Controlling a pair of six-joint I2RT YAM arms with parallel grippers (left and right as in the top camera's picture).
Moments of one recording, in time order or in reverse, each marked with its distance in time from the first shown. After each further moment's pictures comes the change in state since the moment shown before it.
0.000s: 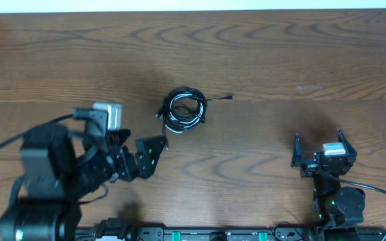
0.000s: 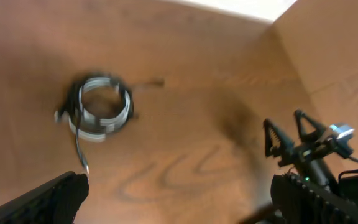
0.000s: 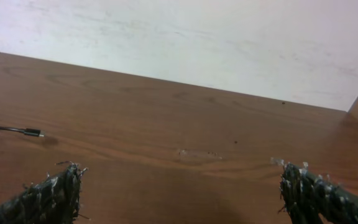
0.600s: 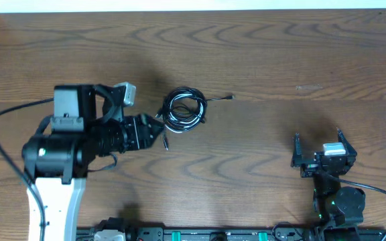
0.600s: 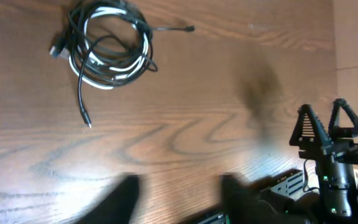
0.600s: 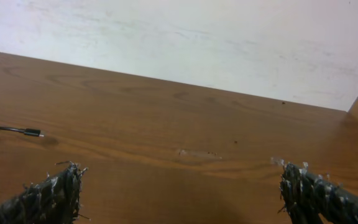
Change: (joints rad) left arm 0.000 0.279 0.000 -0.050 0.000 0.000; right arm 0.000 0.000 0.000 0.000 0.000 0.000
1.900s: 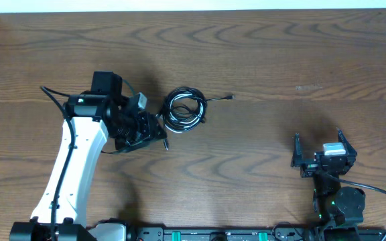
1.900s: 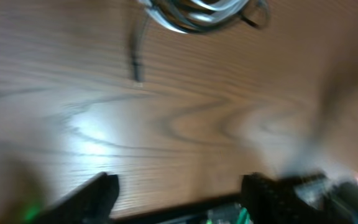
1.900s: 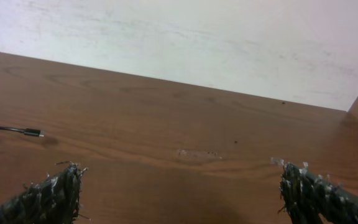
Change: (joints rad) left arm -0.013 0.302 -0.137 0.034 -0.103 -0.103; right arm 0.000 0.000 0.000 0.000 0.000 0.000
